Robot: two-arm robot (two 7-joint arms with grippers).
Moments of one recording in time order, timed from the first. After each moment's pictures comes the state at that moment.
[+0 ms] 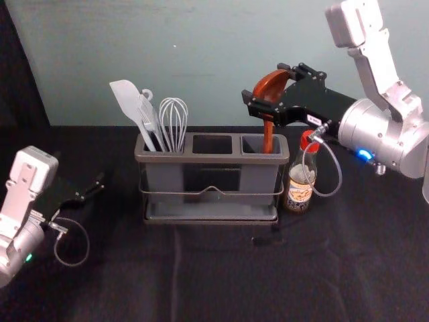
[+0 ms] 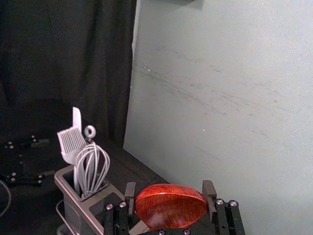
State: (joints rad) left arm -0.20 0.60 0.45 -1.41 -0.25 -0.12 0.03; right arm 0.38 0.35 -0.28 -1.84 0.13 0.55 0.41
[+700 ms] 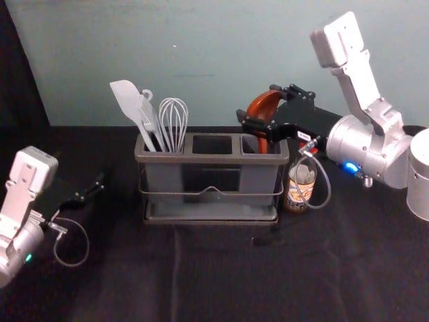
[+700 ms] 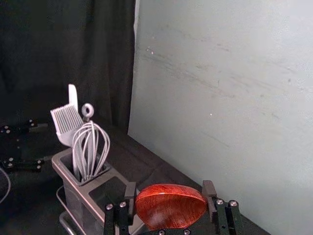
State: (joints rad) left arm -0.20 0.60 0.45 -1.41 -0.25 -0.12 0.03; right arm 0.39 0.36 -0.33 -1.75 0.16 0.52 0.39
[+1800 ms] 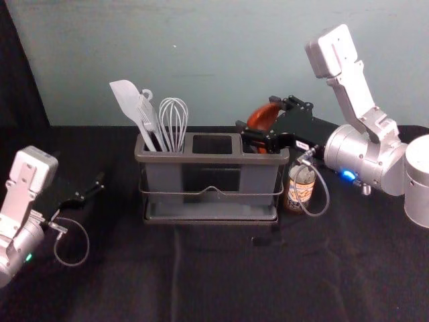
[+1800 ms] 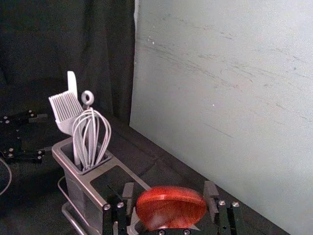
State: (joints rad) left arm -0.20 0.60 0.45 -1.41 -0.25 -0.12 0.03; right arm 0.39 0.38 -0.35 -1.74 0.18 0.53 0.37
